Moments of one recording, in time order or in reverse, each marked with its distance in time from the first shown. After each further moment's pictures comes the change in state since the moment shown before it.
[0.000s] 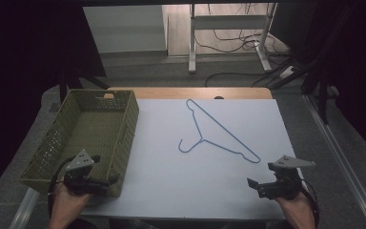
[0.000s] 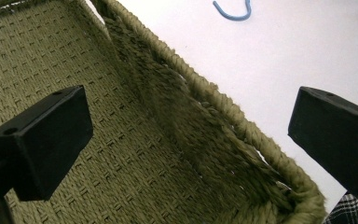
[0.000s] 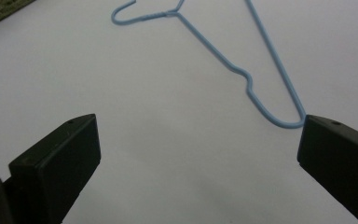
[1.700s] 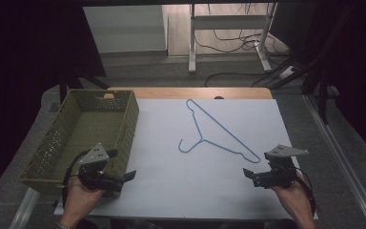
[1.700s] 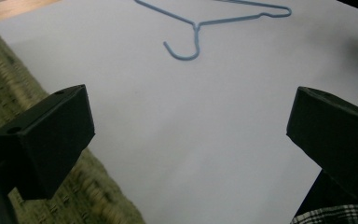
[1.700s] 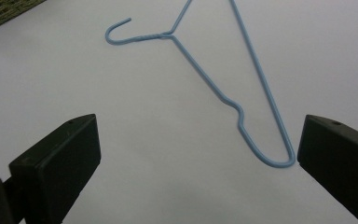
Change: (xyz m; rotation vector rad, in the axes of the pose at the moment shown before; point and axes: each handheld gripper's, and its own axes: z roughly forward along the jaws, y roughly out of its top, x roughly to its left) left arm -0.036 0.047 0.008 -0.053 -0.109 0.055; right arm 0.000 0.031 0.011 -0.015 -0.021 -0.046
